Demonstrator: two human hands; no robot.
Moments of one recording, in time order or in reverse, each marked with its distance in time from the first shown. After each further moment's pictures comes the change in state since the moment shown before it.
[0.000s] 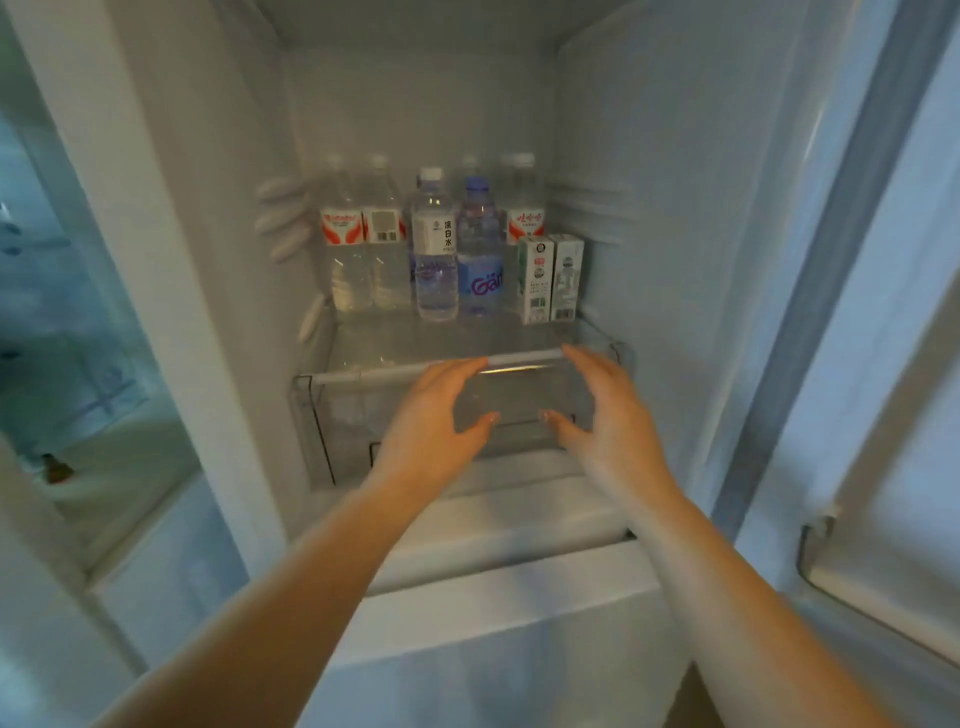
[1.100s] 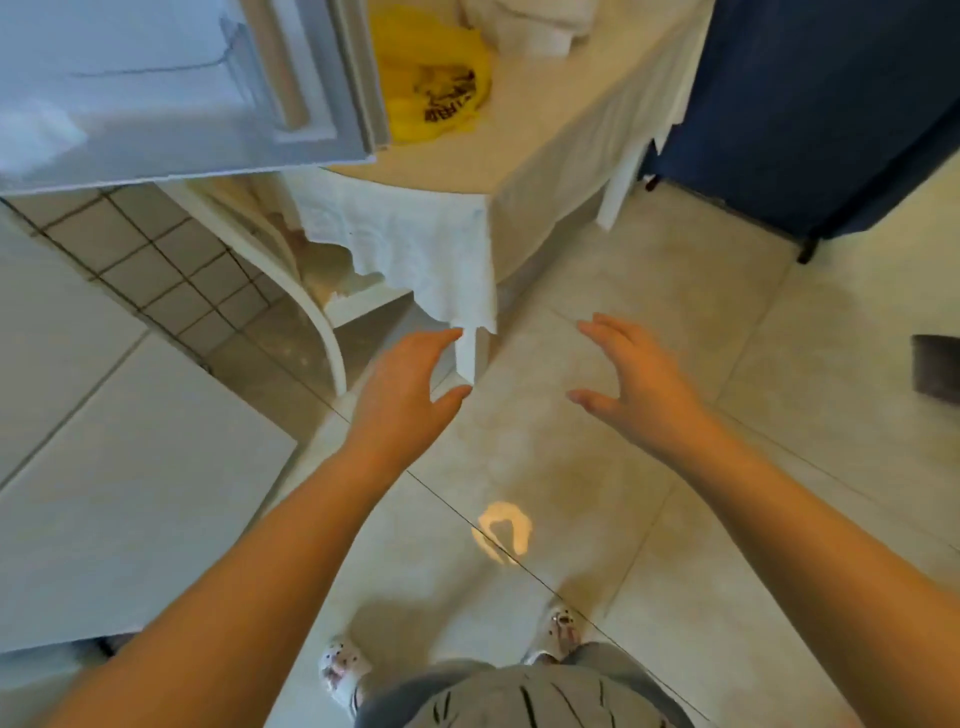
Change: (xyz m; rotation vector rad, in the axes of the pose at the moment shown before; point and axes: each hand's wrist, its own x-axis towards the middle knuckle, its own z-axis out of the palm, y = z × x) left_hand -0.458 0.399 0.247 -0.195 -0.941 0.329; right_hand -0.666 0.028 -0.423 -0.548 -0.048 0.973
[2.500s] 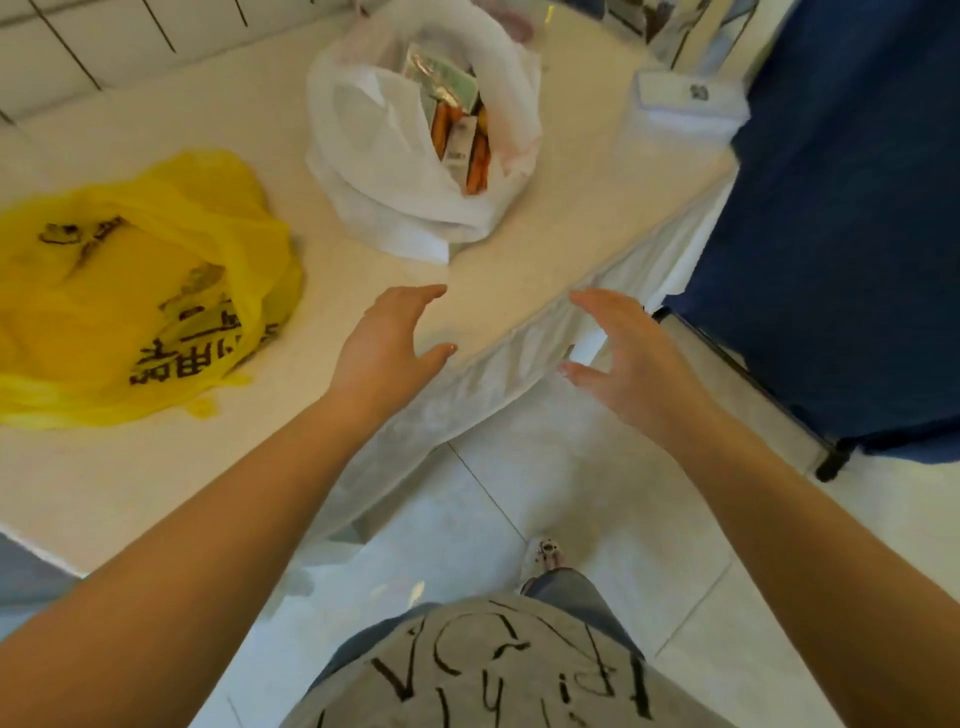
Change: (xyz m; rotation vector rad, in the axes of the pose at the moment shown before) left_hand 0.711 0.139 0.165 0.088 0.126 -0.172; right_hand 0.621 0.369 -0.252 0.117 -0.077 -0.190
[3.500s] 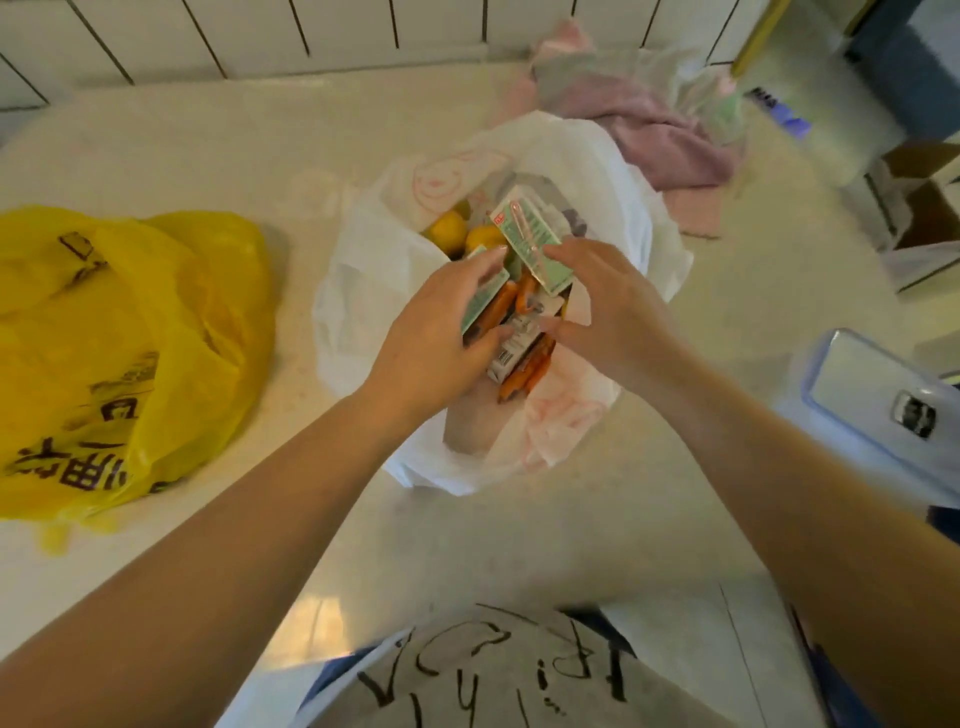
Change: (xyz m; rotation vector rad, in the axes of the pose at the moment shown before) left_hand 0.326 0.000 0.002 -0.209 0.299 -0.263; right_hand 0.453 0.023 -0.040 -0.074 -0.260 -0.518
